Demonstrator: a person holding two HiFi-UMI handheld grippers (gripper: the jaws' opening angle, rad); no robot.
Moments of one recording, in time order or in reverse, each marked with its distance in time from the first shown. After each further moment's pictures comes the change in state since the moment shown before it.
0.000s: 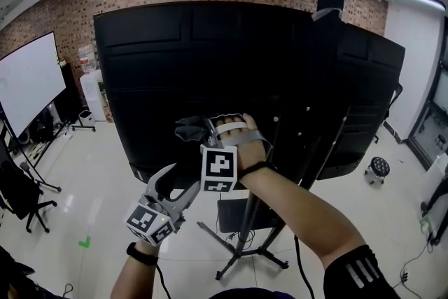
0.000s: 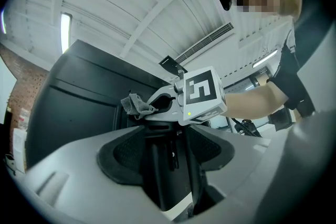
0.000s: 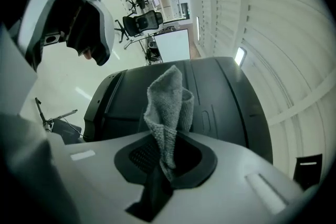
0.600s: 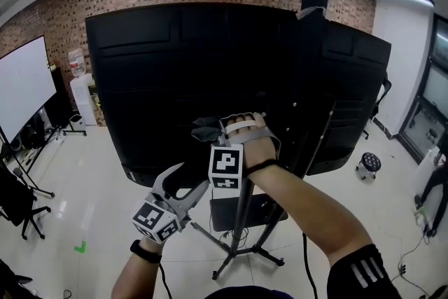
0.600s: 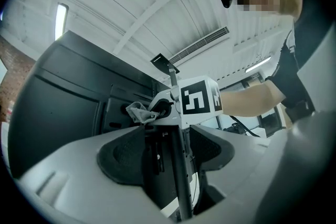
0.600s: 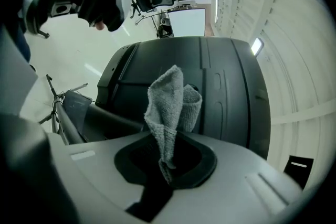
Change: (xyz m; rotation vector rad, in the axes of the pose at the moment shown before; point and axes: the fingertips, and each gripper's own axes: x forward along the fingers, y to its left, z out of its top) left arm 0.019 -0.035 -0.003 -0.035 -0.002 -0.097; right arm -0.018 0.015 -0.068 -0.140 0.225 0.057
